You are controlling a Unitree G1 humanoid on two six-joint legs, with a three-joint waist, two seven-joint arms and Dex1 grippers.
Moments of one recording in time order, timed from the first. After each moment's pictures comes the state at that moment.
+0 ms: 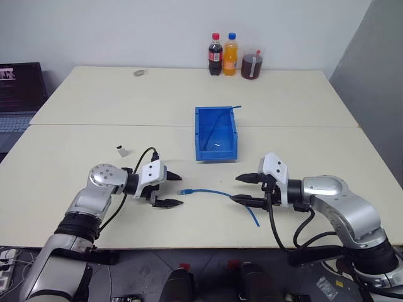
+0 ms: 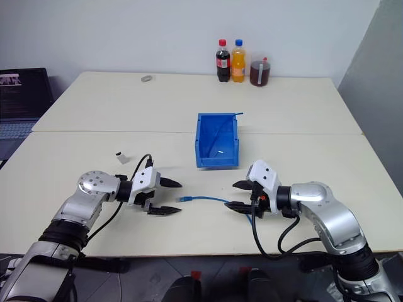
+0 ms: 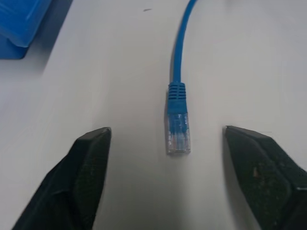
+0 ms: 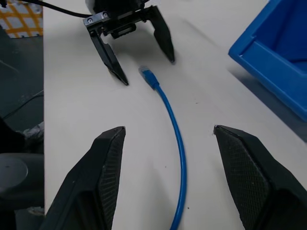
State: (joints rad) left arm -0.55 0.69 -0.21 0.52 -0.14 -0.13 -1.38; right arm -0.34 -0.57 0.16 -0.45 0.34 0.78 0.90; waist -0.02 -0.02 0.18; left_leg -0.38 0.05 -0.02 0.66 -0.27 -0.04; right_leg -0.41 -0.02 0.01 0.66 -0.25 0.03
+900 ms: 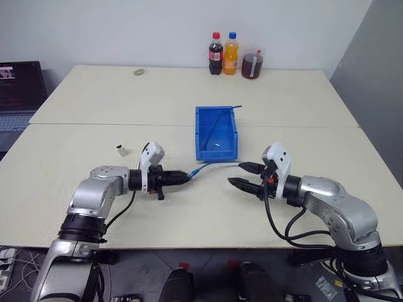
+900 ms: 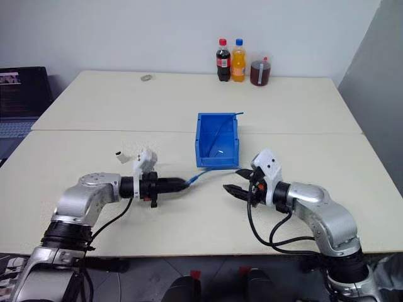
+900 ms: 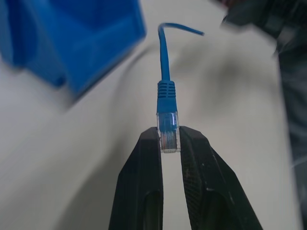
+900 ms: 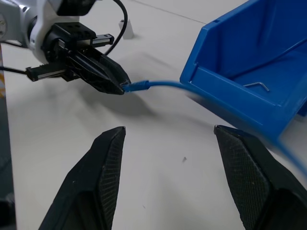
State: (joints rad) left arm -0.50 0.59 0.04 0.02 -0.55 0.84 -1.11; right arm -0.34 -0.38 0.03 -0.48 0.54 0.96 0.64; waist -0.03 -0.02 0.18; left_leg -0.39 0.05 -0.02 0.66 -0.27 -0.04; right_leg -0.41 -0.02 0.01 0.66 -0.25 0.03
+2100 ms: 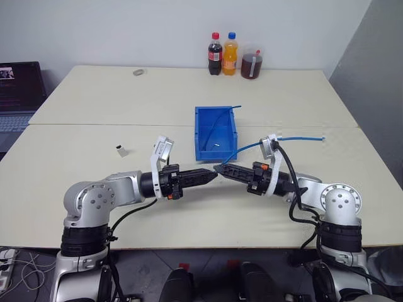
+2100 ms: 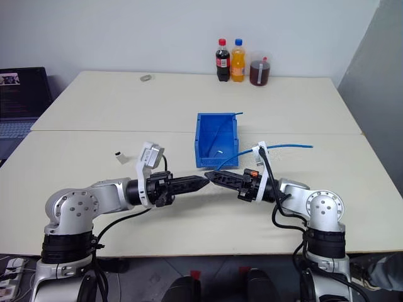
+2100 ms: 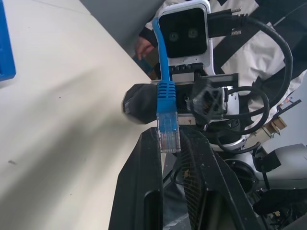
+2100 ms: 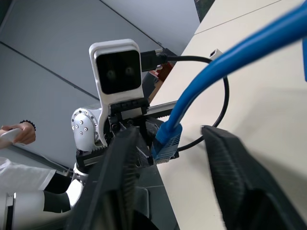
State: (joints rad) left arm -0.44 0.50 0.16 -0.18 -1.02 1.24 -0.82; right arm -0.49 -0.20 -0.20 -0.17 1.15 1.30 0.44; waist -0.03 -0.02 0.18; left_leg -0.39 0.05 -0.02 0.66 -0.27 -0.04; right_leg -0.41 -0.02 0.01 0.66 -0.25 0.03
